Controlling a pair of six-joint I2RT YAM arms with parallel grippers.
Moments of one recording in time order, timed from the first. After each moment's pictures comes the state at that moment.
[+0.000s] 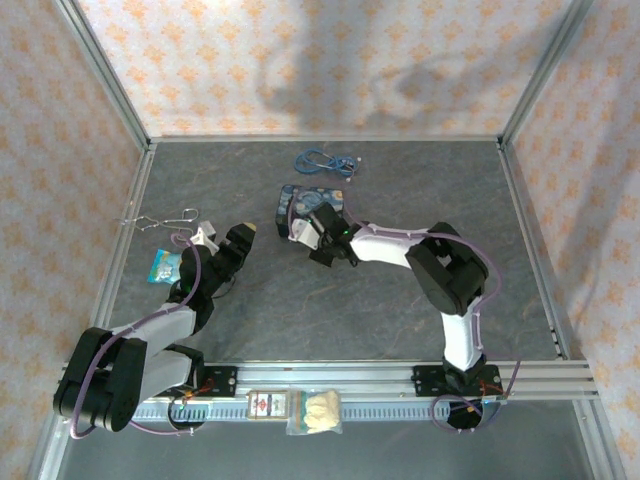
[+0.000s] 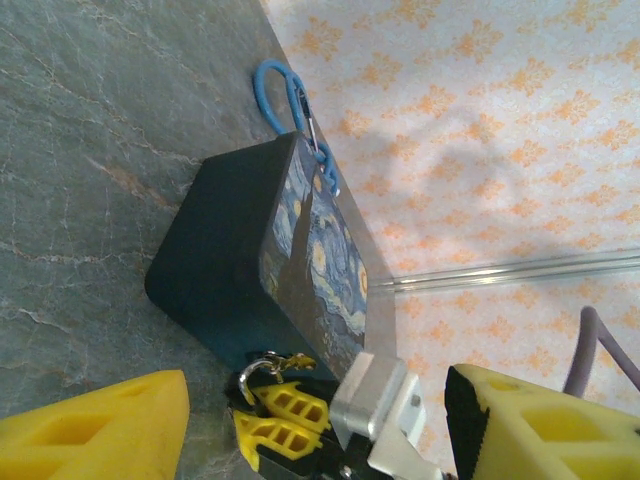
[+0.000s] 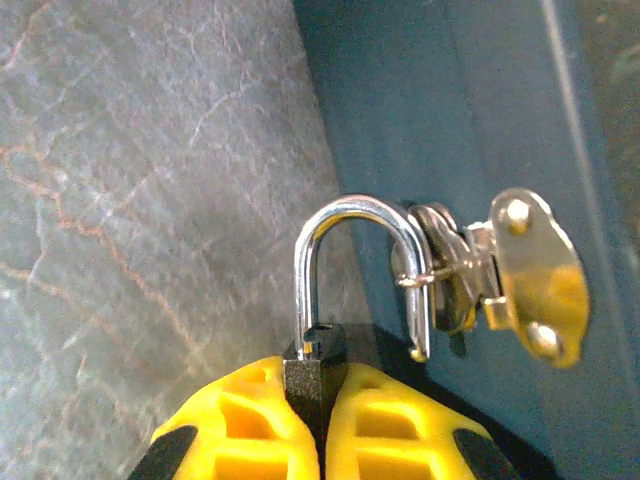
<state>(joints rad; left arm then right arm) -0.18 1.13 0.21 0.69 0.21 -1.23 0.77 1.99 1.26 -0.24 0.05 -0.53</state>
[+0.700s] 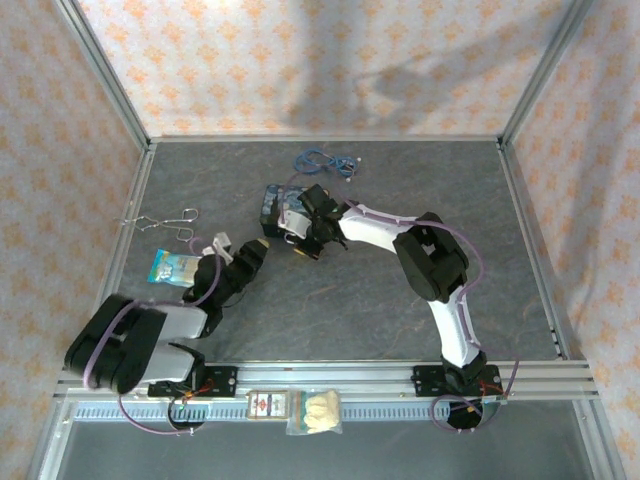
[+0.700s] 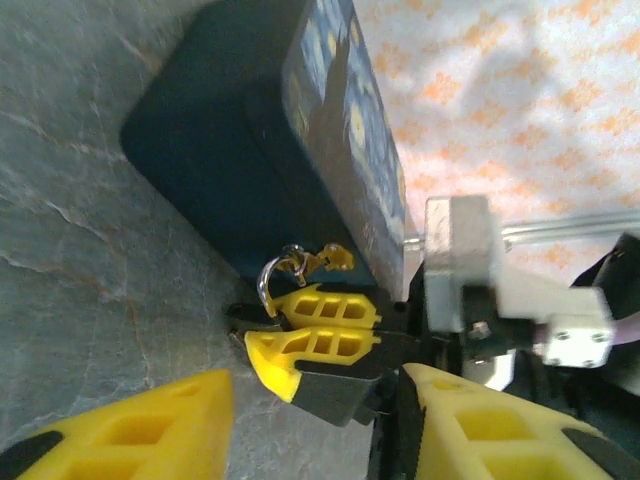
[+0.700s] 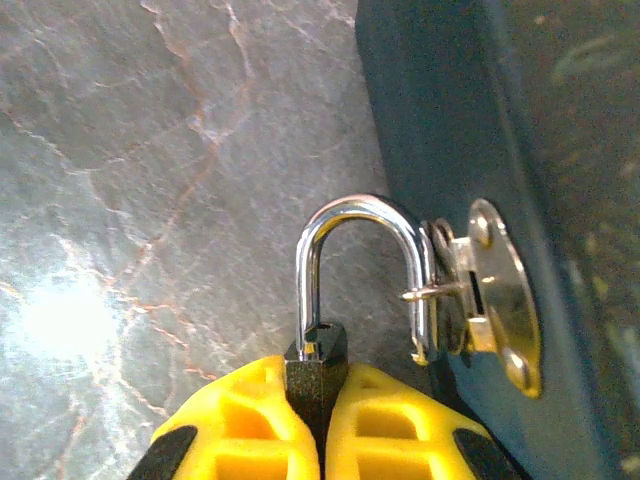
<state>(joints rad) -0.32 1.38 0.14 0.96 0.16 -1.26 0.73 2.13 1.53 -0.47 -0.29 -0.48</state>
